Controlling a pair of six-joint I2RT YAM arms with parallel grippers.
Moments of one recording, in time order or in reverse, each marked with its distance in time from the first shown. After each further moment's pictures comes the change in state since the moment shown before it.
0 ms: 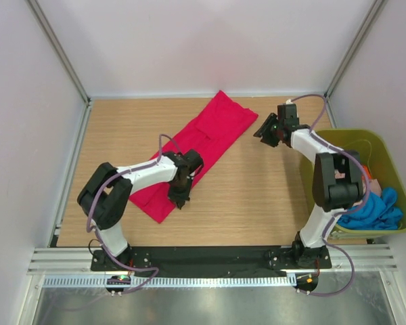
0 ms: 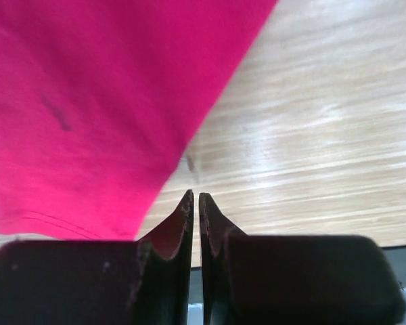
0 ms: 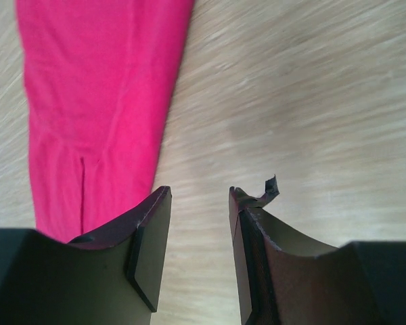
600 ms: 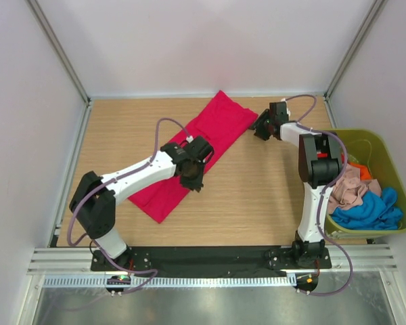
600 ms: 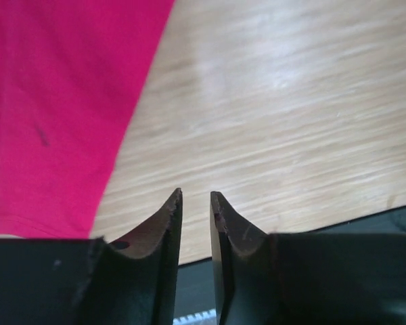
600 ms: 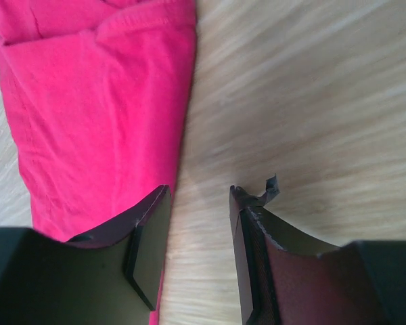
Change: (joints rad) left arm -0.095 -0.085 0.160 0.003 -0.018 -0.134; right arm 0.002 0.382 0.235 0.147 0.017 0.117
